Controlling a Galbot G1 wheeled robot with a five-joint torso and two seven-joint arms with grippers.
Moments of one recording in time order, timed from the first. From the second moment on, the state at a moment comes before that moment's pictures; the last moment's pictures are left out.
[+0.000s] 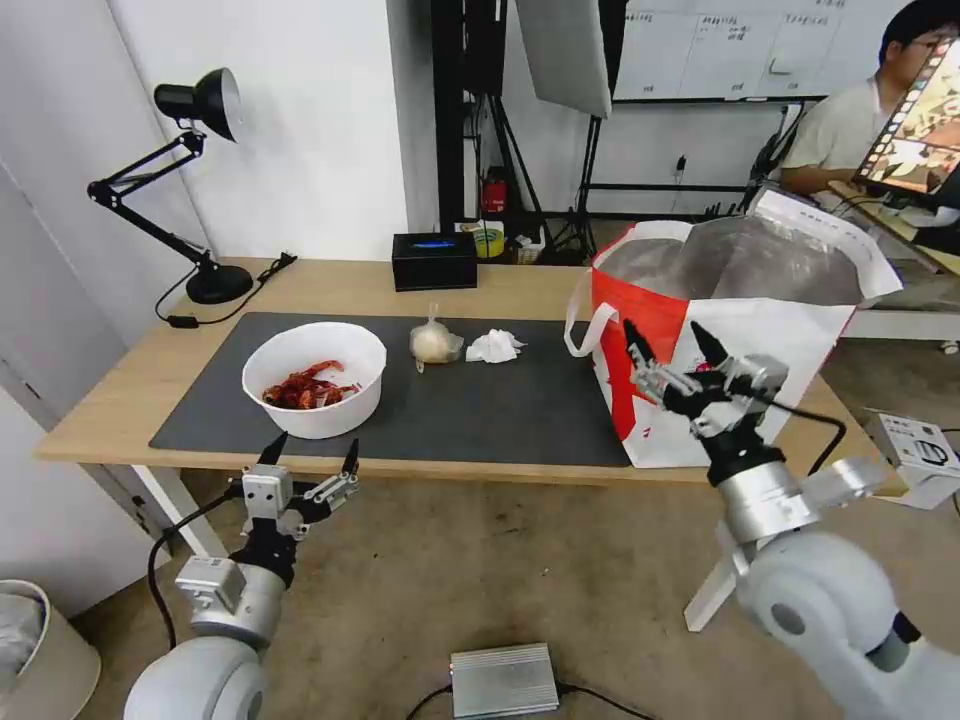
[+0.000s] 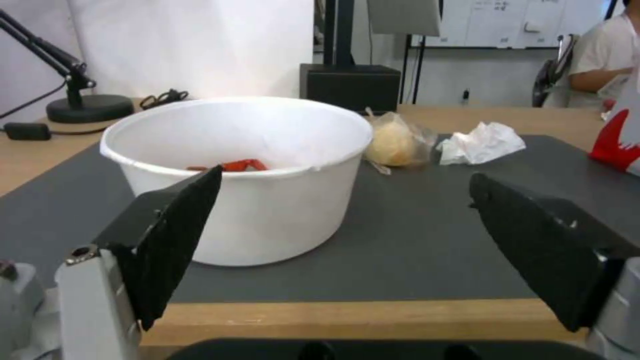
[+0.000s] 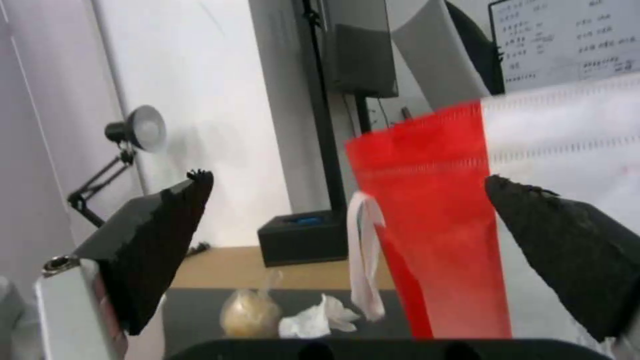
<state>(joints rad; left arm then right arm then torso) 1.60 -1.29 -0.59 -2.23 -0.29 0.12 -0.02 -1.35 0.93 0.39 2.24 0.70 0.13 0.19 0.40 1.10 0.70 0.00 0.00</state>
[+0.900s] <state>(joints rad) 1.57 -1.27 -0.59 -2.19 -0.31 0.12 -0.01 -1.53 1.16 0.37 2.15 0.33 0.19 0.26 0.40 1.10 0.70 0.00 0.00</state>
